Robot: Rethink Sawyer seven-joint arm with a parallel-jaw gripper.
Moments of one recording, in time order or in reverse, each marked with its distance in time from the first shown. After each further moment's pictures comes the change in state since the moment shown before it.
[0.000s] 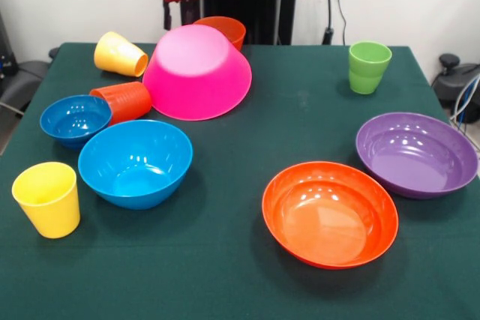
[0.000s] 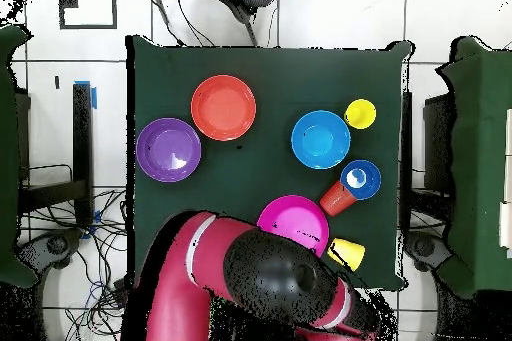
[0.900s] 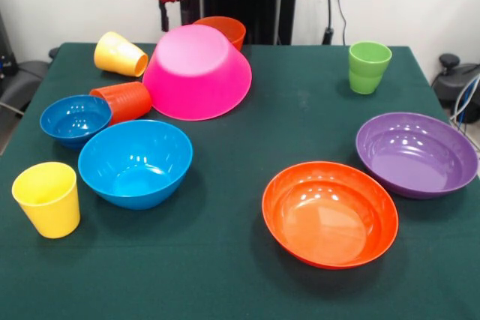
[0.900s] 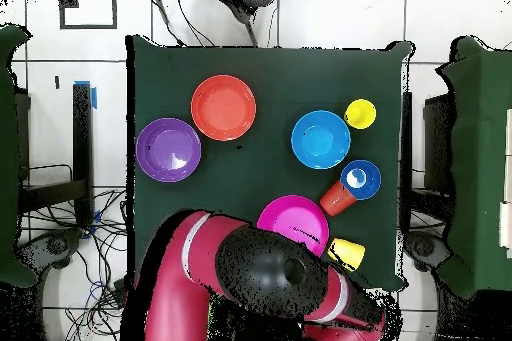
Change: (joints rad) arm 0.003 0.042 -0.053 -0.058 -0.089 -0.125 -0.026
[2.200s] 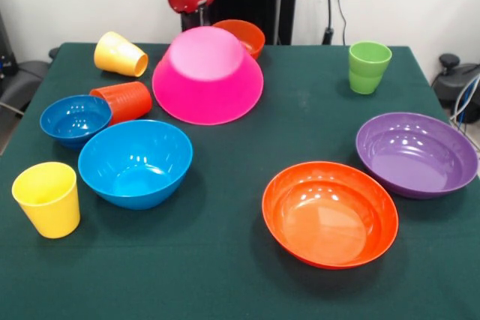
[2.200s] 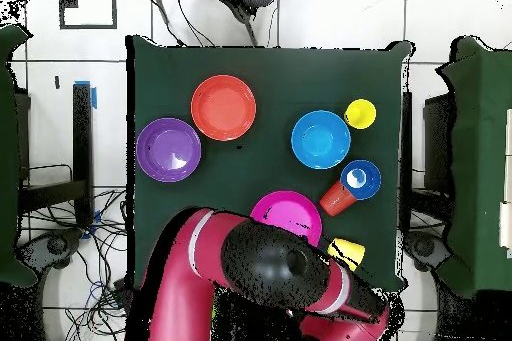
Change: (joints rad) arm -0.011 0.041 -0.007 -0.047 -0.012 -0.429 -0.254
